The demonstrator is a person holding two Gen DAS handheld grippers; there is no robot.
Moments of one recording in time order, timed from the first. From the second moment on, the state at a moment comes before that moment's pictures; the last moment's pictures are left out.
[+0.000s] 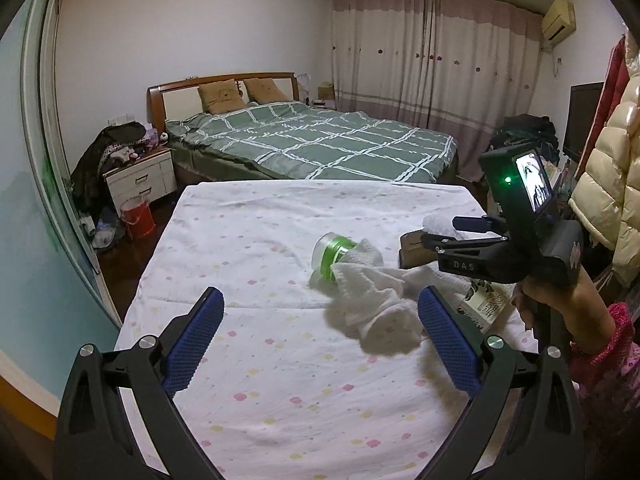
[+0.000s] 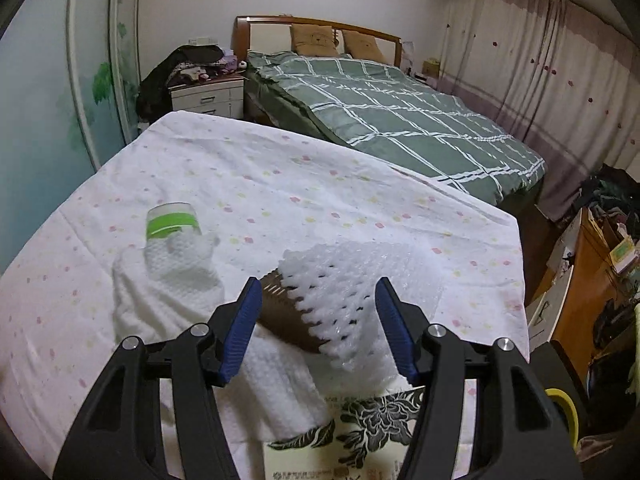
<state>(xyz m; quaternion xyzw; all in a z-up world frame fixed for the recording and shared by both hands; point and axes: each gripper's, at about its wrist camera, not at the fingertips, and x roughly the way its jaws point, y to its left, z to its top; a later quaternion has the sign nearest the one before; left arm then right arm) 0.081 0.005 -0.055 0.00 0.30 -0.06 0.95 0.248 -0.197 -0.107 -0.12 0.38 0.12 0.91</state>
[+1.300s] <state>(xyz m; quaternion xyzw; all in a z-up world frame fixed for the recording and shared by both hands) 0.089 -0.052 -0.061 0.02 0.31 -0.11 0.94 0.073 -0.479 -0.070 0.06 0.30 -0.07 0.95</state>
